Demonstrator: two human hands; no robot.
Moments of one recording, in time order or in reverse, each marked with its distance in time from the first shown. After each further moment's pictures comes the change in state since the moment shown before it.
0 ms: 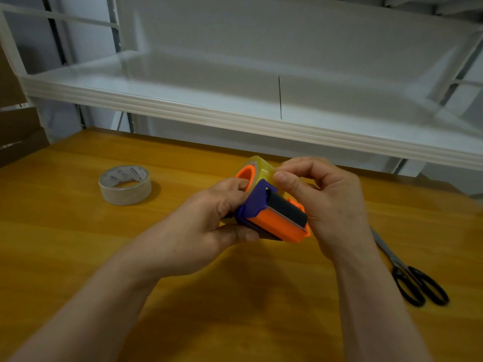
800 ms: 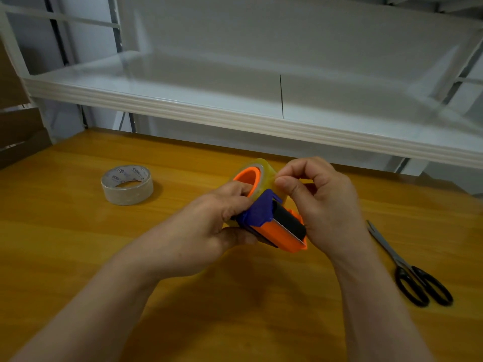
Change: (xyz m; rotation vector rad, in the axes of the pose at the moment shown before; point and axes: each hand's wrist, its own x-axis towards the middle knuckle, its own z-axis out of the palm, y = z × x) left_hand -0.002 0.001 -0.001 0.098 -0.041 -0.076; right_hand -0.003 0.000 0.004 -0.325 -0.049 -0.119
